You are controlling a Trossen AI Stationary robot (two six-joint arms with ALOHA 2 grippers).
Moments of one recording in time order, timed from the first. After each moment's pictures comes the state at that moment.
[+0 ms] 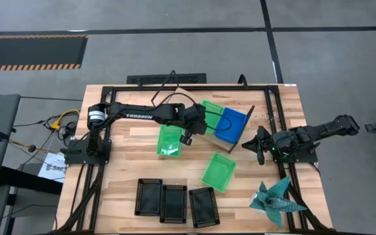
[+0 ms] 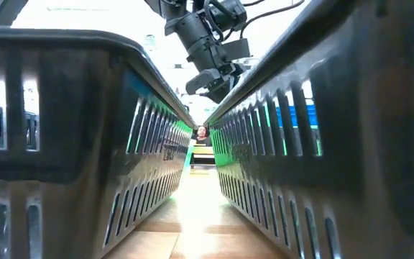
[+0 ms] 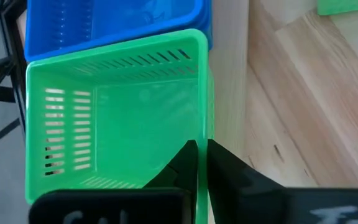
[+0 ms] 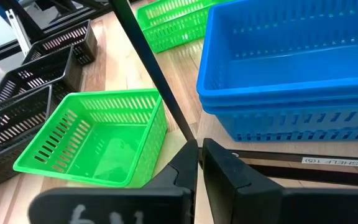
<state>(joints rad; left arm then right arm) 0.15 1.97 1.57 -0.55 -0.08 0.69 0.26 0.20 0.14 -0.42 0.34 0.49</state>
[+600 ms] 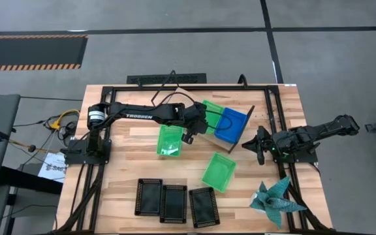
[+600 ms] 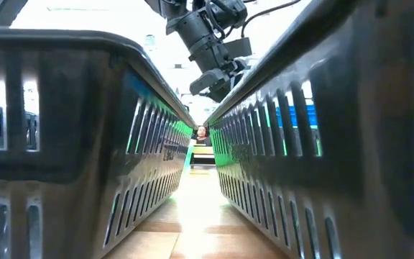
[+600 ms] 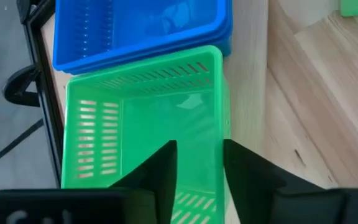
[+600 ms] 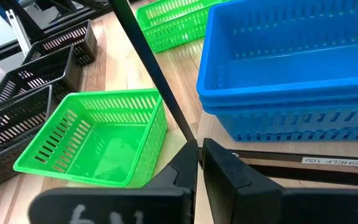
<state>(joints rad) 0.15 1.96 1.57 -0.50 -0.12 0.72 0.26 0.20 0.14 -0.42 0.34 0.49</state>
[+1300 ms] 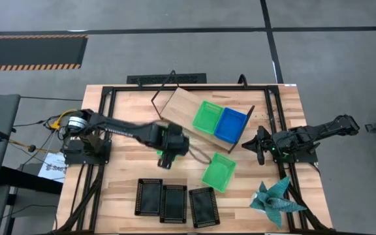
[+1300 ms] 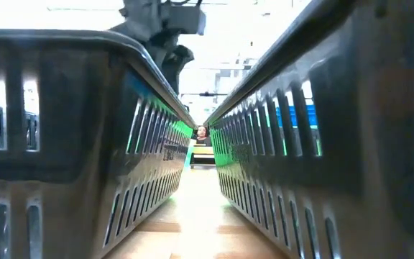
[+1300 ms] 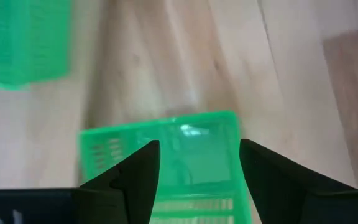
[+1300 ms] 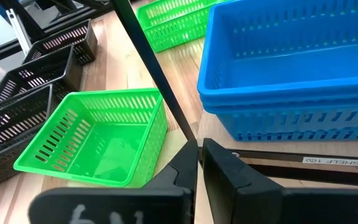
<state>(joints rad) -0.12 1.76 1.43 -0.93 -0.20 0.21 0.26 0.20 0.14 -0.42 0.34 0.49</state>
